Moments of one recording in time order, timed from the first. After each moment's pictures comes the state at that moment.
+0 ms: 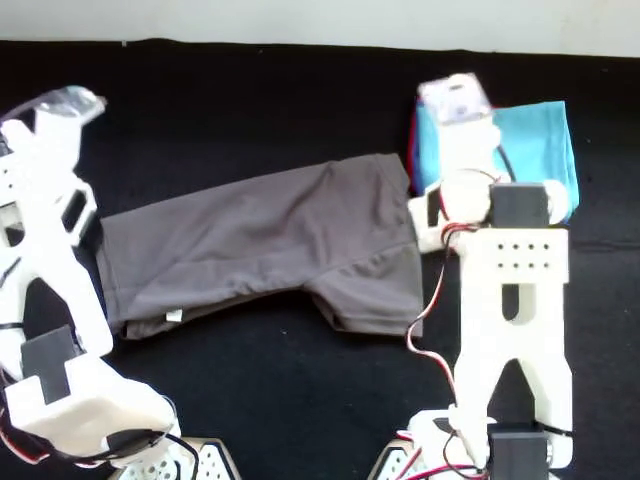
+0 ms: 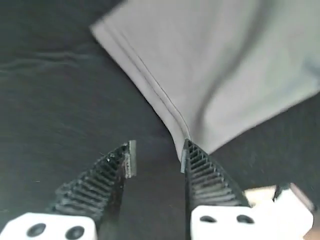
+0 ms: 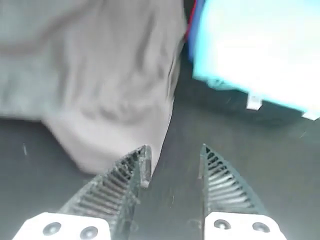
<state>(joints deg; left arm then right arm) -32.5 5.4 -12.1 92.7 -38.3 -6.9 -20.5 2.9 87.2 13.5</state>
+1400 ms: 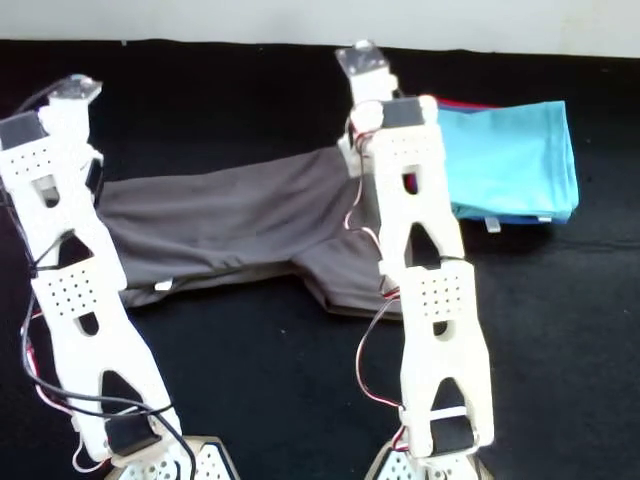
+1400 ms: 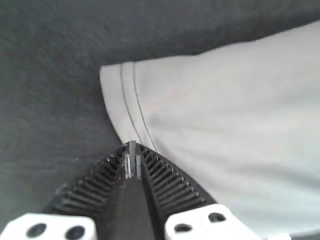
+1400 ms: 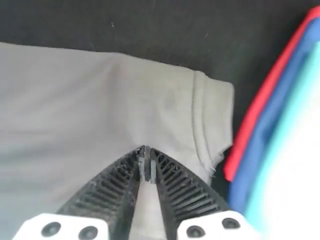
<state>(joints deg) -30.8 66.0 -81.5 100.4 -27.7 -14.7 56.4 -75.2 91.6 12.1</state>
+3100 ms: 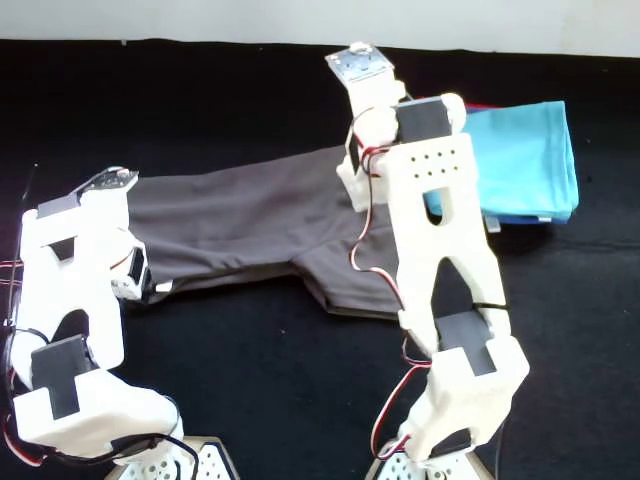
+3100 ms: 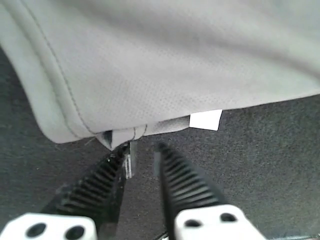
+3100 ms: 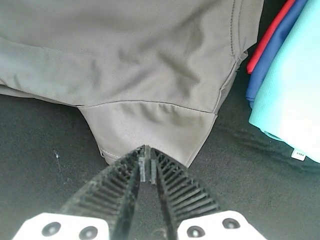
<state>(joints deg) -27.7 0.8 28.5 70.0 -21.2 -19.3 12.8 -32.4 100.4 12.1</state>
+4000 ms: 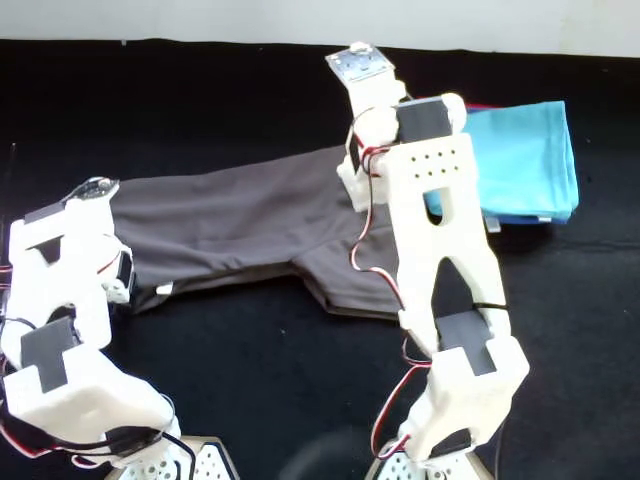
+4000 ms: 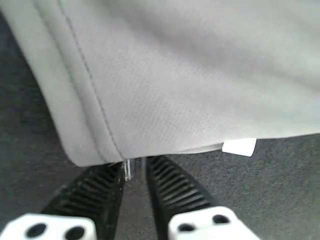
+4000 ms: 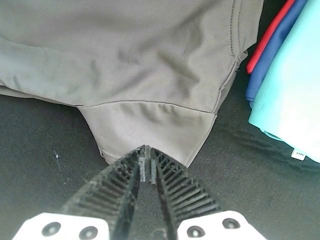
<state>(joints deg) -32.6 8.2 26.5 66.2 -20.8 -19.3 12.7 -32.4 100.4 12.1</state>
